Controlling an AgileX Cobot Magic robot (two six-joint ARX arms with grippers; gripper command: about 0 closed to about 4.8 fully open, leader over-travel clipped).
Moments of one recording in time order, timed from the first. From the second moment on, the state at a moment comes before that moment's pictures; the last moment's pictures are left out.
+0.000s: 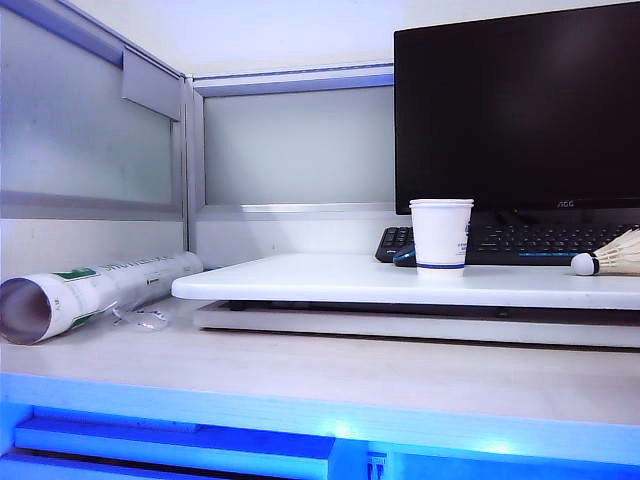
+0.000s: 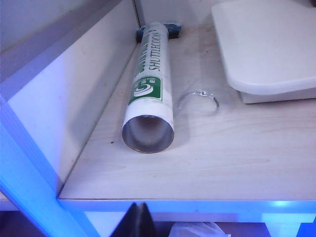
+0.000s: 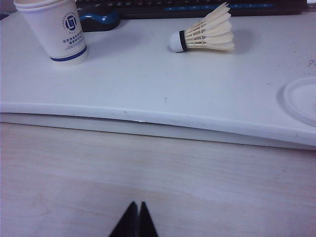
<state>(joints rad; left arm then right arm) -0.16 0.00 0.02 -0.17 -0.11 0.15 -0.06 0.00 0.05 -0.29 -0.13 0.10</state>
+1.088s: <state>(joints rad) -0.16 0.00 0.01 -0.17 0.08 0.14 -0.06 0.00 0.05 -0.29 -0.13 0.10</state>
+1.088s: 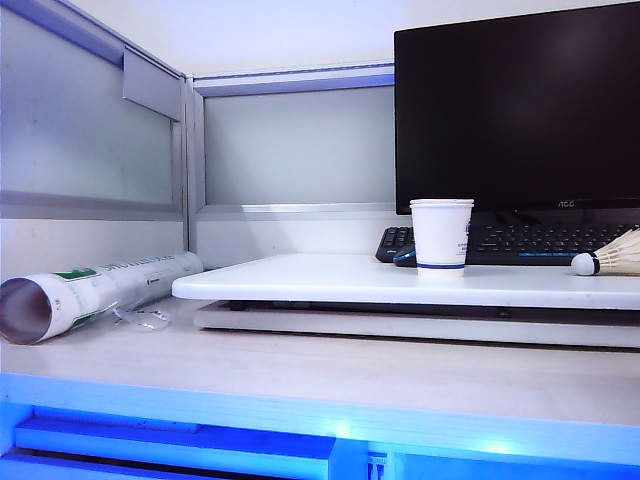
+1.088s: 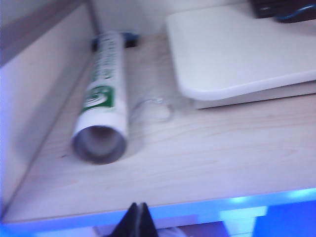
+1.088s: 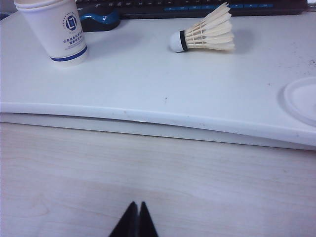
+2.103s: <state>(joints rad) -0.16 0.00 0.02 -0.16 0.55 -0.04 -0.06 0.00 0.05 -0.14 -0.13 0.22</state>
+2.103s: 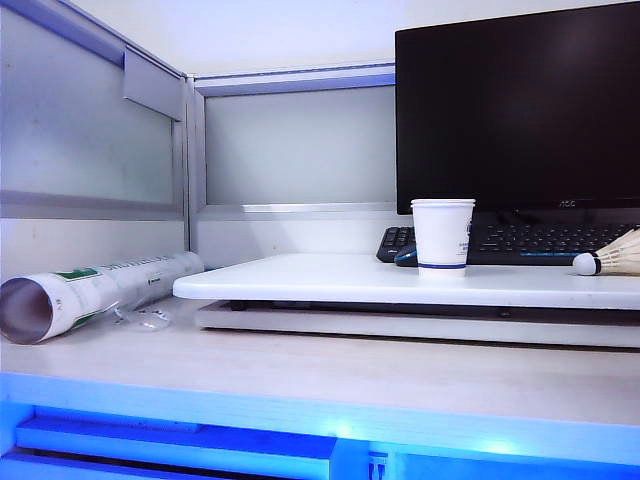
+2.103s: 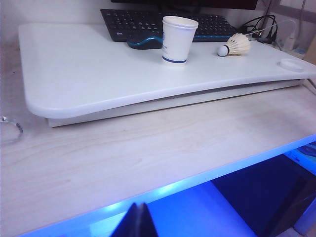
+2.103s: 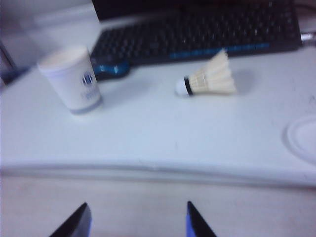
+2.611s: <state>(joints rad) -0.16 0.00 0.02 -0.16 0.57 -0.04 -0.06 0.15 0.17 -0.01 0.00 0.23</state>
